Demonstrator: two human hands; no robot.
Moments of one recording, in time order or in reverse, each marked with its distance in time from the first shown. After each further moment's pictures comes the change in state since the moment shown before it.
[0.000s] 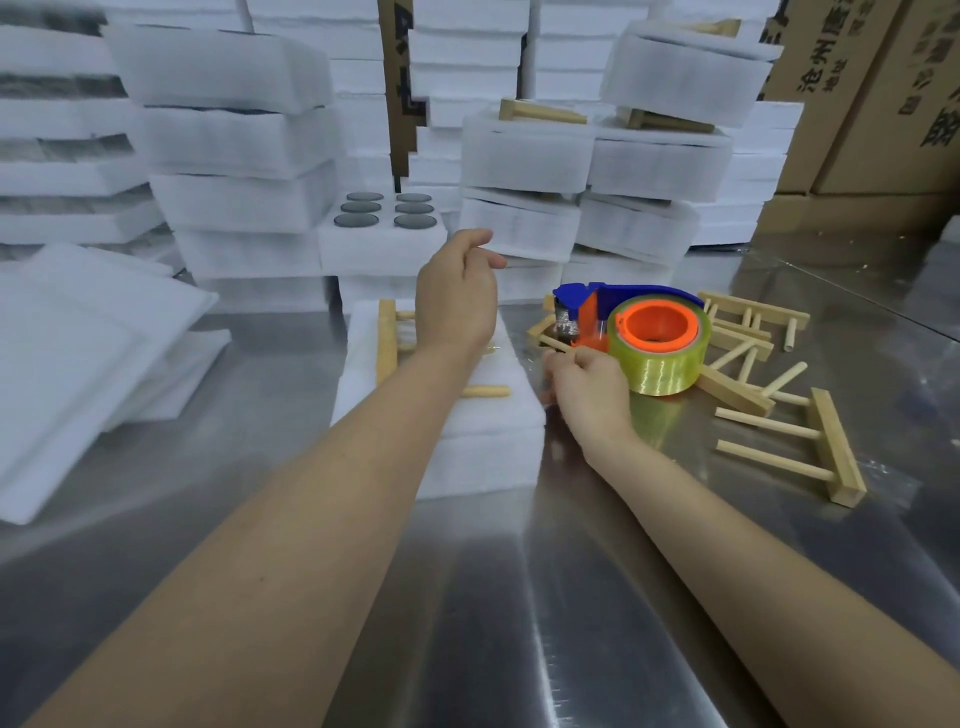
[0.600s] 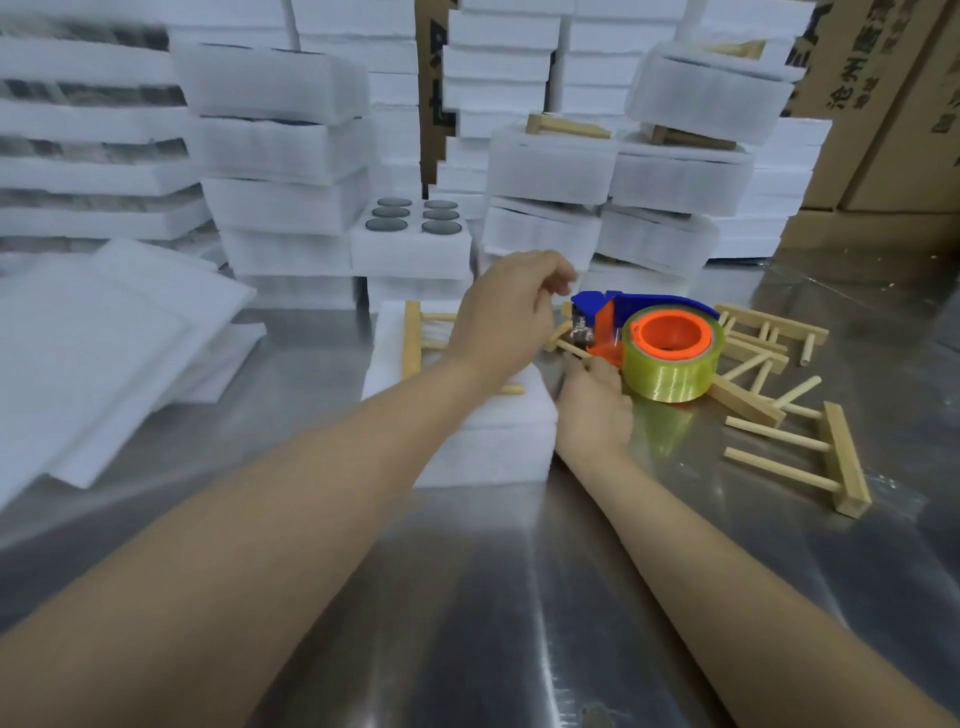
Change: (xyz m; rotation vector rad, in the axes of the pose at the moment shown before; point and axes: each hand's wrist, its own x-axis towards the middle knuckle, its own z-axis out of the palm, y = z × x) left_hand -0.029 0.020 -0.007 0.408 -0.260 0.495; right_hand -0.014 -0.002 0.007 -0.775 -0.071 -0.187
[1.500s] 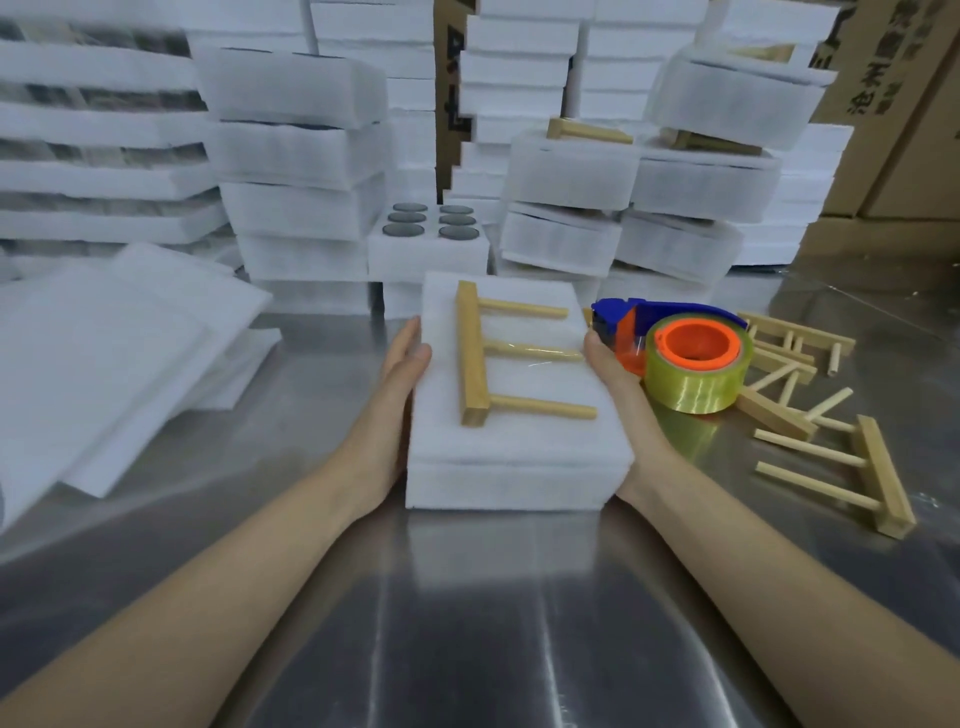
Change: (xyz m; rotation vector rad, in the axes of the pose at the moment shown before) left_hand -0.092 -0.055 -0.059 -0.923 0.049 -0.655; right_hand -0.008 -0.002 -0.015 1.649 -0.418 0.140
